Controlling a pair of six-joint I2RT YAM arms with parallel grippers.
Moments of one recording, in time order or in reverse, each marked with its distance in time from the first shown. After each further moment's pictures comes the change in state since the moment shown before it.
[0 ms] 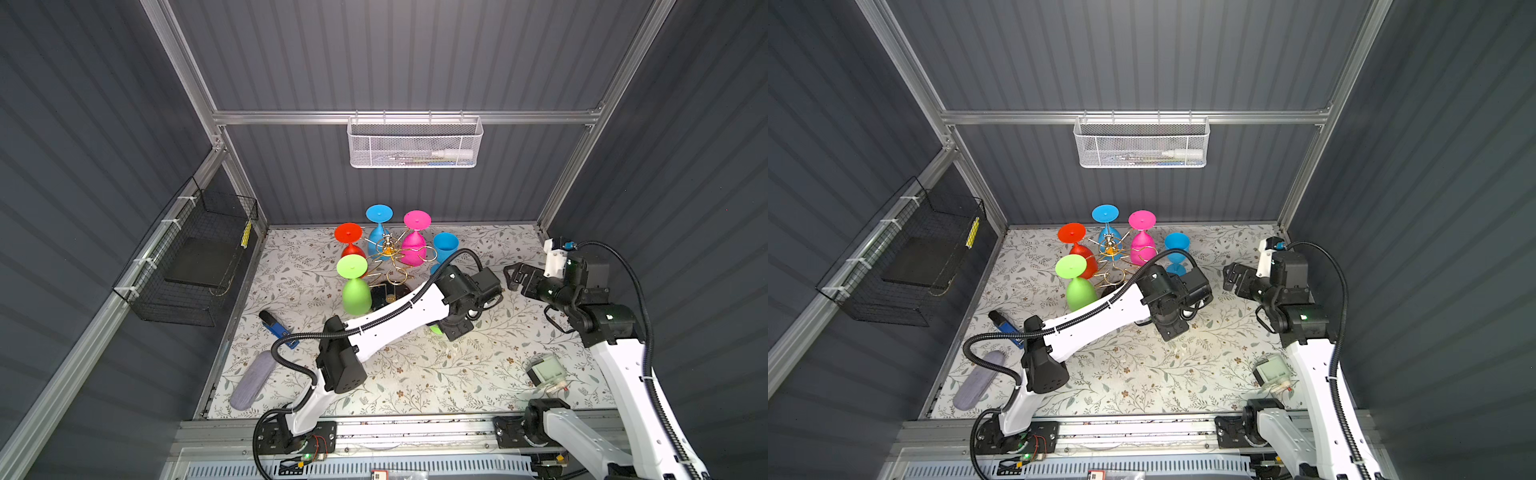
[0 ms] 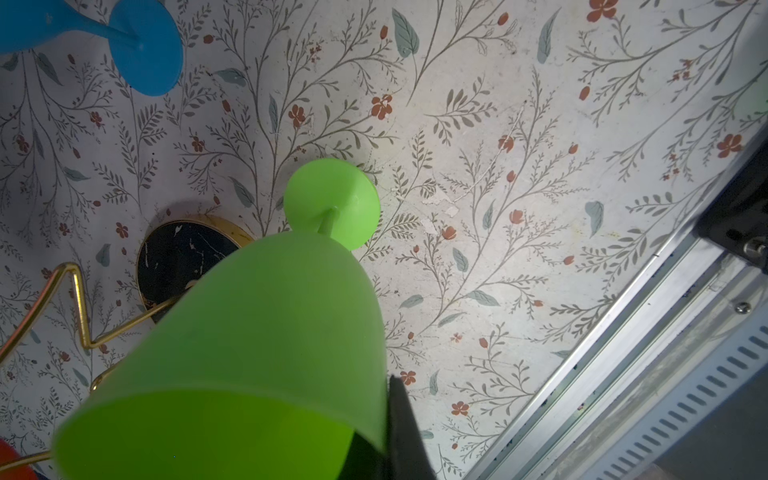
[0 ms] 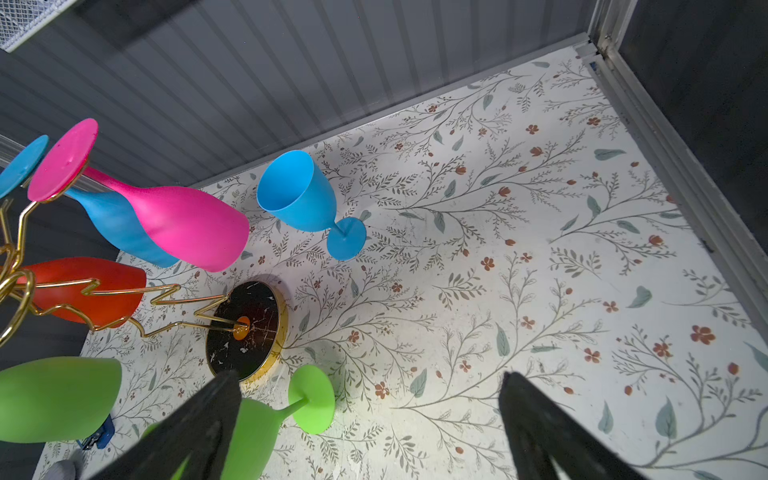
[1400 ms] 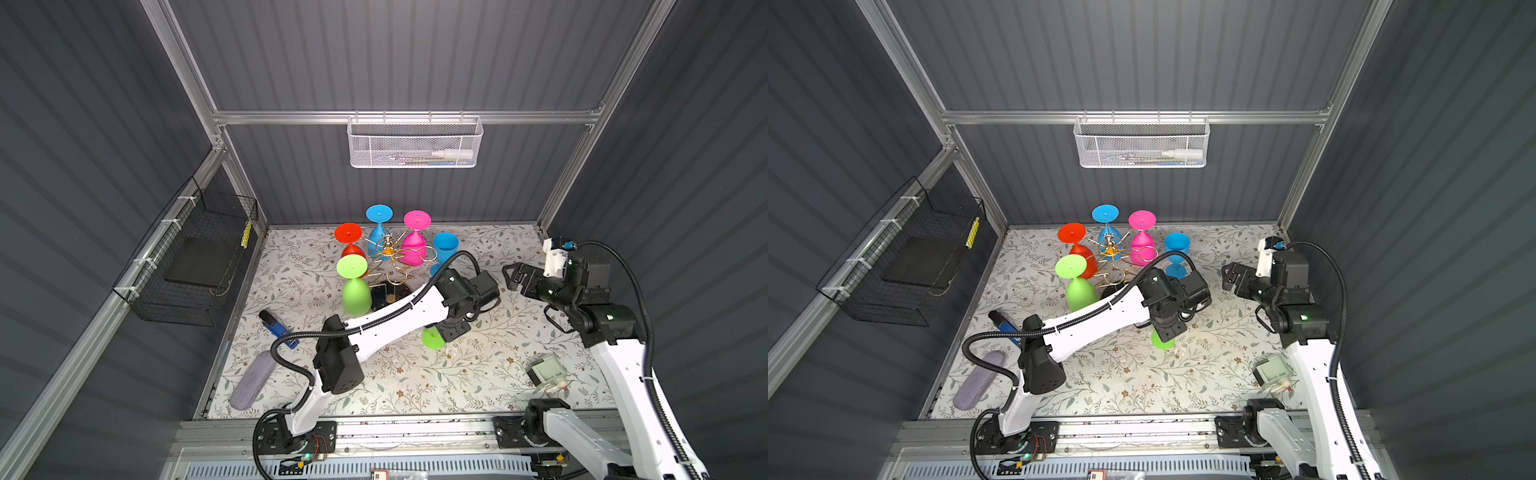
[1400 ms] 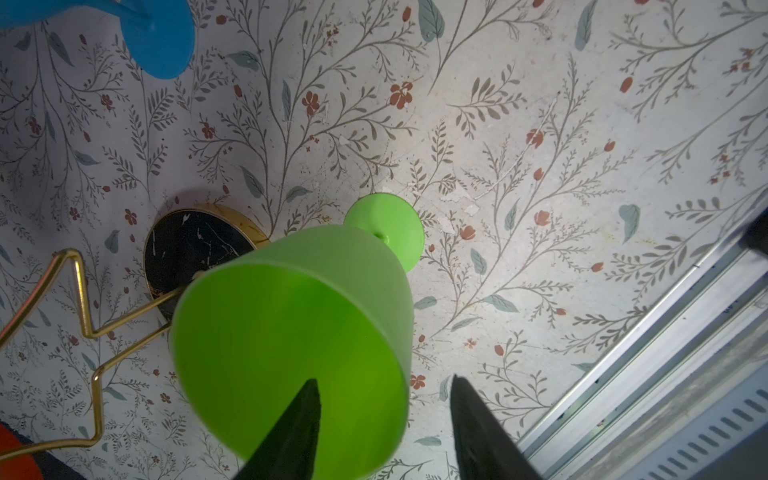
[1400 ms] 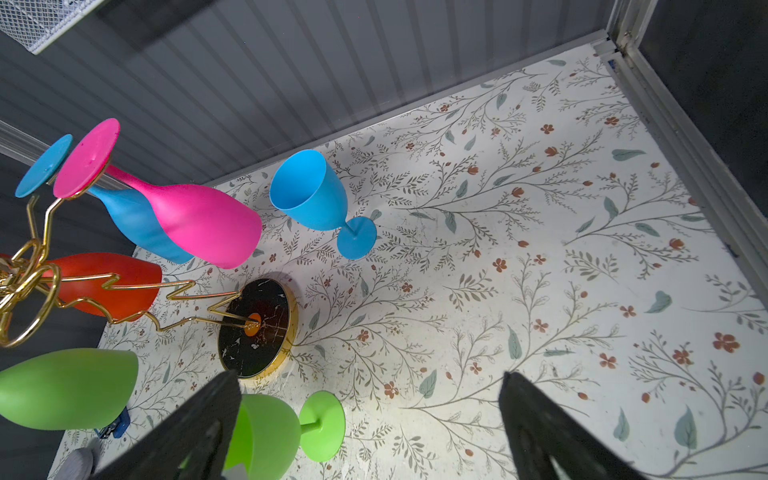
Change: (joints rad) left arm 0.001 -0.045 -0.100 0.072 -0.043 -0.022; right arm -0.003 -0.002 0.000 0.008 -0.034 0.003
